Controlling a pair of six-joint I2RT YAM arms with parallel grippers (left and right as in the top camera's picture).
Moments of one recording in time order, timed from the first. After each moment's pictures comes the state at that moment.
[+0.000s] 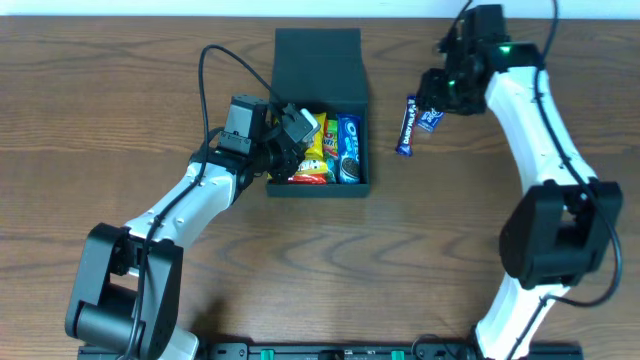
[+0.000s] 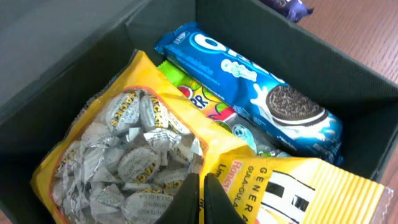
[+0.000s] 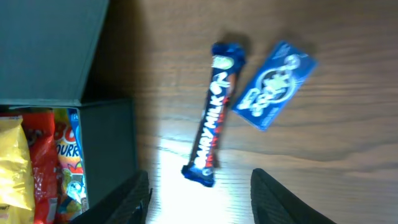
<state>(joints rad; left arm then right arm) -0.32 1.70 0.98 -0.15 0.44 0.43 0.09 2.03 1.78 -0.98 -0.18 0.20</state>
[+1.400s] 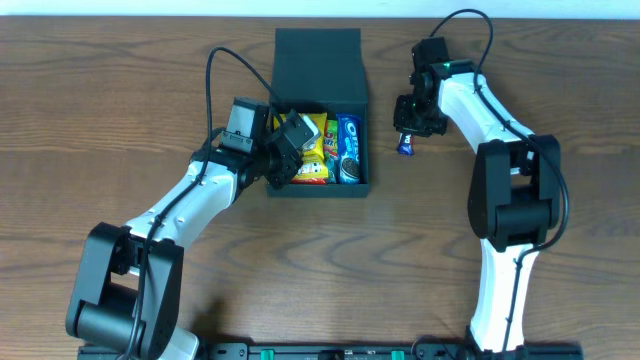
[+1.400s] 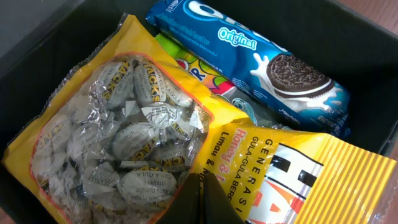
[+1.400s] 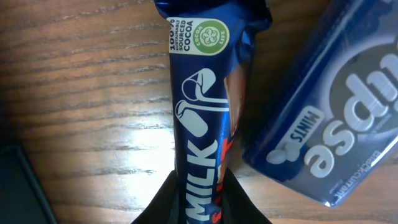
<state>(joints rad) -0.32 1.71 1.00 -0.24 0.41 0.48 0.16 2.29 1.78 -0.91 -0.06 0.34</state>
